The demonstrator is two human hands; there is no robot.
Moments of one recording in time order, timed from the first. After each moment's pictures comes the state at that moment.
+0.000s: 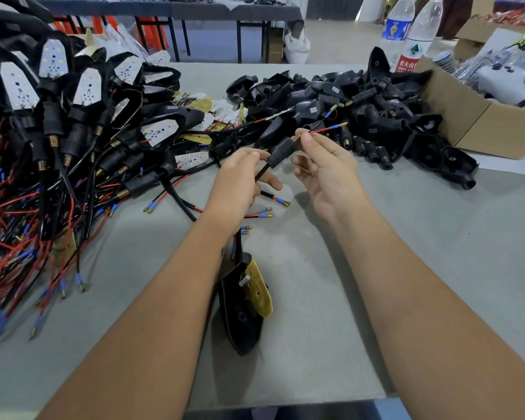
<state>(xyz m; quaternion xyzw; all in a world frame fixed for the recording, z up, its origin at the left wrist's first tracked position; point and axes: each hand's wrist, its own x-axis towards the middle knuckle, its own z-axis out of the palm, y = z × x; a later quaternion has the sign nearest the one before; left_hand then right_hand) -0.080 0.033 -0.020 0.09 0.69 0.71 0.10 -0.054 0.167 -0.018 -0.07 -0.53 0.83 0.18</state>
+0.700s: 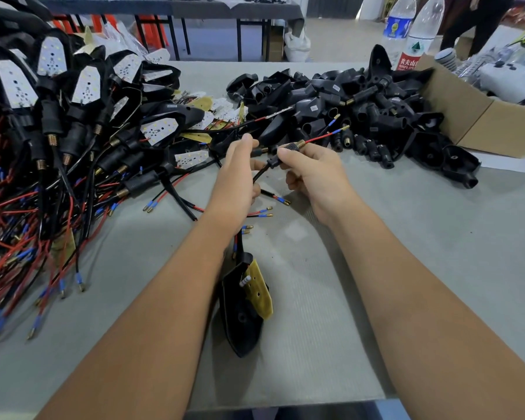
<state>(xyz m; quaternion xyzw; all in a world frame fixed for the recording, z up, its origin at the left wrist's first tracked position) -0.083 0.034 -0.022 0.06 0.68 0.73 0.09 -0.054 0.160 -0.021 -0.08 -0.70 0.69 0.16</state>
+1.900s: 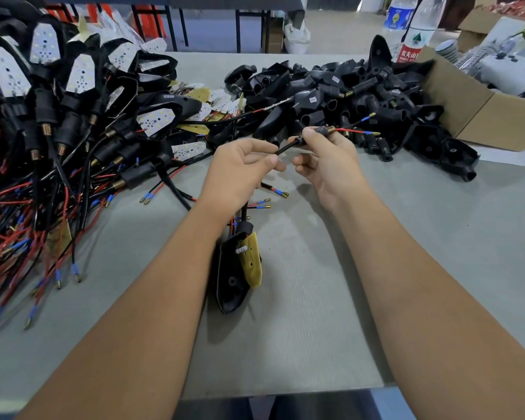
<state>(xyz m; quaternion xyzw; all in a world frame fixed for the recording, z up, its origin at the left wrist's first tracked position) -0.084 0.027 -0.026 0.20 0.74 0.65 0.03 -0.055 0.173 -0.018 -0.10 -0.58 0.79 0.18</state>
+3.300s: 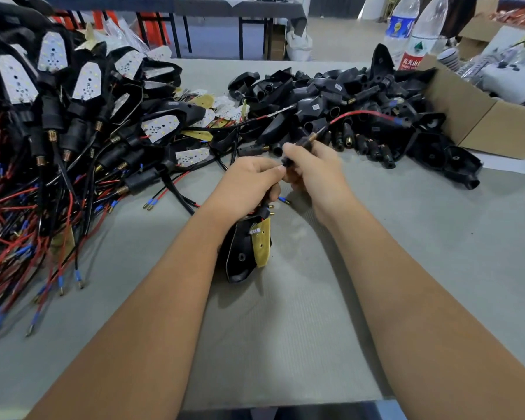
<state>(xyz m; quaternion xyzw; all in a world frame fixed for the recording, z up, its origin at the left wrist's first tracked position) -0.086 0.026 -0.021 0.23 0.79 0.56 0.11 -0.058 0.157 -0.022 -0.09 -0.69 0.70 0.17</state>
